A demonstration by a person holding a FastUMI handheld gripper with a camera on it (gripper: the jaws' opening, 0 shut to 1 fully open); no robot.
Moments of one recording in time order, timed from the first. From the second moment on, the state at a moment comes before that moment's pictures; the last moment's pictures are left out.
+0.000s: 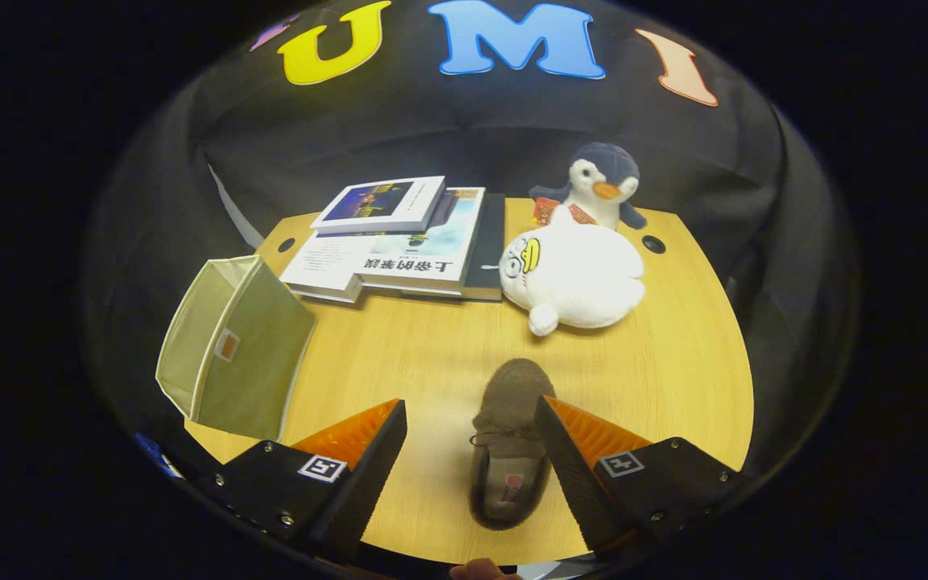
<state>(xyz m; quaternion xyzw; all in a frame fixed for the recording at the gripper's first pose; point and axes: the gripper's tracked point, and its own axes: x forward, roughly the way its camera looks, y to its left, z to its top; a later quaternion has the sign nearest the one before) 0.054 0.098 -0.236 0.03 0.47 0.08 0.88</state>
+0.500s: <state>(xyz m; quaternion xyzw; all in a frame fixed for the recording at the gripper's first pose) 0.011 0.051 -0.301 0.05 0.53 0.04 0.84</state>
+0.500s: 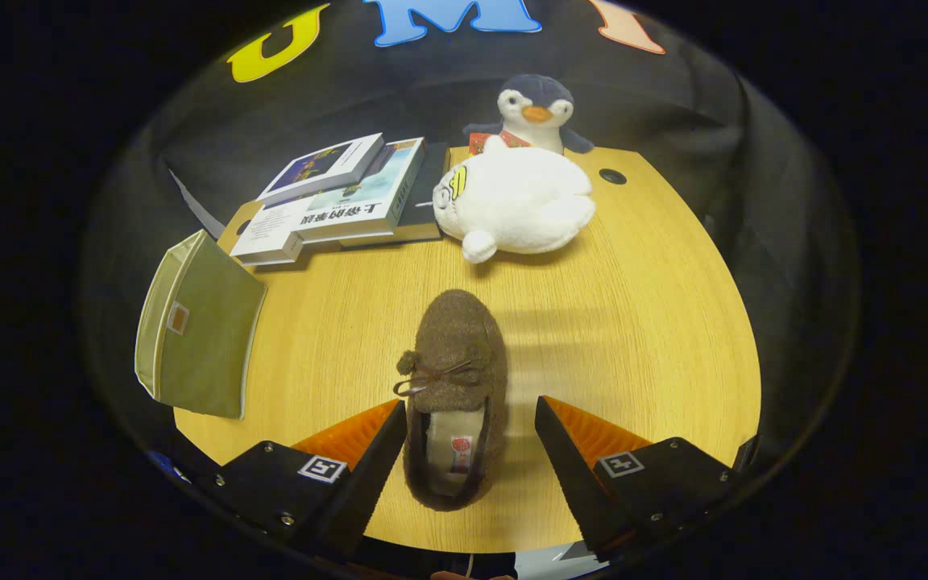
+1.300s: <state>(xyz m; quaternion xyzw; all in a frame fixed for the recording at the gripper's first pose) 0.026 0.064 -0.339 0.05 0.58 0.05 0.81</state>
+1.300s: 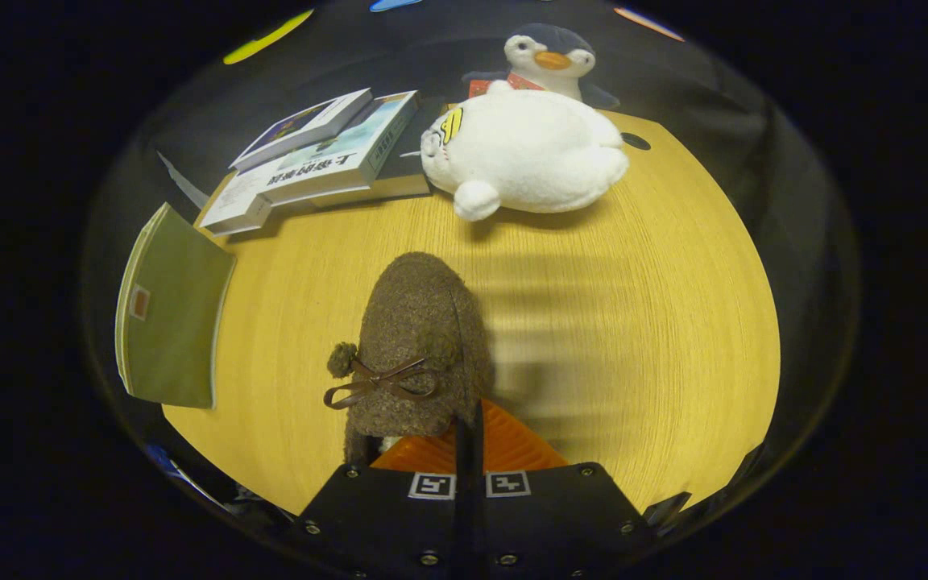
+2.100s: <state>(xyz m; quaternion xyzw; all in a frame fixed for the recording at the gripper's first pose) 0.046 0.187 -0.192 0.10 0.54 0.18 0.82</state>
